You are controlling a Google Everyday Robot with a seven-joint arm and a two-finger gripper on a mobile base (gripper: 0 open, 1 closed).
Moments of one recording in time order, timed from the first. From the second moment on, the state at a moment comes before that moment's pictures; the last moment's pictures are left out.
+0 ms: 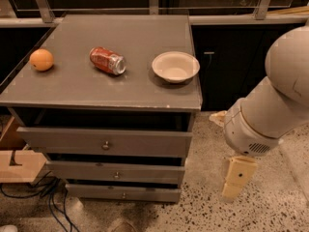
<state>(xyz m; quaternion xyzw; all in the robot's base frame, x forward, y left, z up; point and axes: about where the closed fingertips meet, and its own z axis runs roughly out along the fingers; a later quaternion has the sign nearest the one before) 0.378 -0.147 0.831 -0.66 0.74 0.05 0.14</state>
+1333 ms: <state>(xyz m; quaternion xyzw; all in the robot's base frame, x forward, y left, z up) 0.412 -0.078 0.749 -0.66 0.73 0.05 0.18</state>
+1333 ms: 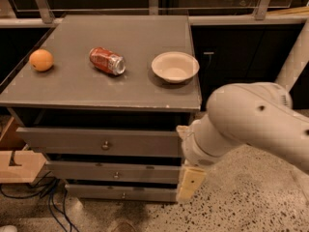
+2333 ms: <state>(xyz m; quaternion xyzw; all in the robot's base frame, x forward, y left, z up) 0.456 -0.040 0.704 -0.69 0.70 0.07 0.19</state>
